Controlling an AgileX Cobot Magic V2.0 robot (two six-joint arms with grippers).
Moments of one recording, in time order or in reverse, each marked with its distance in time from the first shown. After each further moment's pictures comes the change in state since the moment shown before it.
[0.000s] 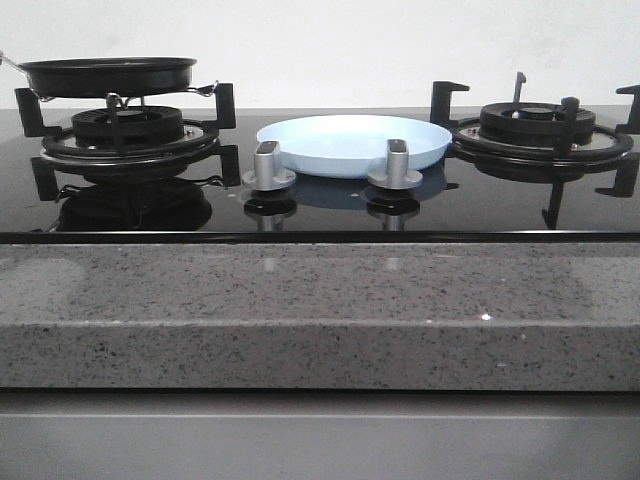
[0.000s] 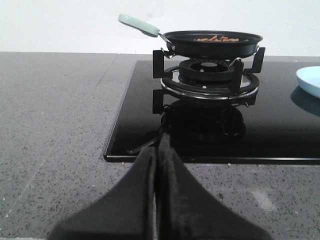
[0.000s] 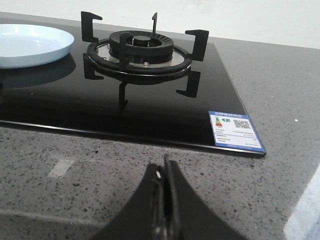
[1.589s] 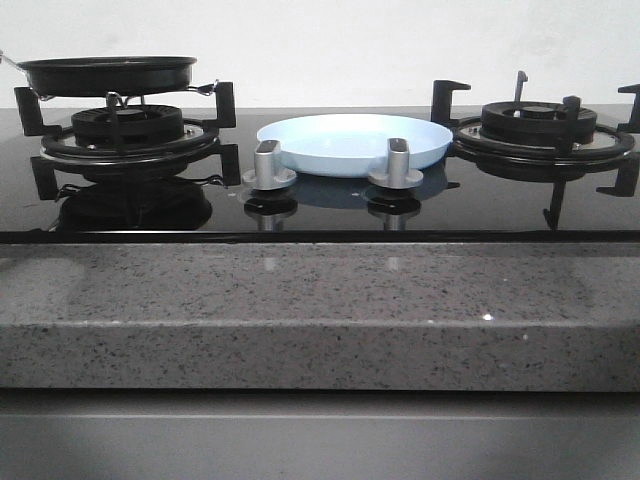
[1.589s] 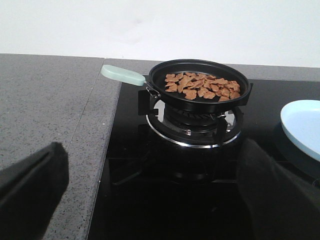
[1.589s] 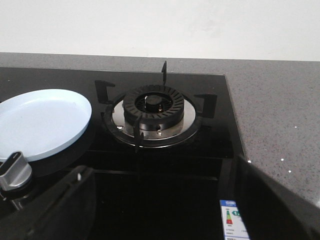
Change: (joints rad) left arm 0.000 0.556 -0.556 -0.062 0.175 0.016; right arm 0.000 0.550 -0.622 0.101 0.197 0.005
